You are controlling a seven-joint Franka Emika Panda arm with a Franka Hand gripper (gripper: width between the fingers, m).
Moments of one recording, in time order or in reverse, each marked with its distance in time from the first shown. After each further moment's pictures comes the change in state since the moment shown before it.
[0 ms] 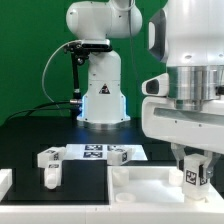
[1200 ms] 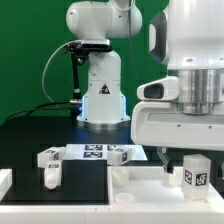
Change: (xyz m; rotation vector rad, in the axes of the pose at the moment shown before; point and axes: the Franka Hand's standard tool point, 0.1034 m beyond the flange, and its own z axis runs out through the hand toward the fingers) arm -0.005 0.000 0.000 -0.021 0.009 -1.084
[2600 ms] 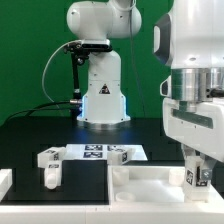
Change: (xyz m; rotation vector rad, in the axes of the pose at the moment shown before) arm -0.003 -0.003 0.004 0.037 0.024 1.315
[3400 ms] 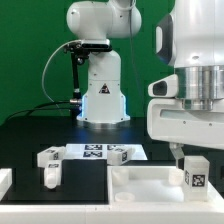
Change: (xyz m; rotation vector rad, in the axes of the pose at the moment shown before) arm -0.008 -0.001 -0.001 0.012 -0.004 -0.625
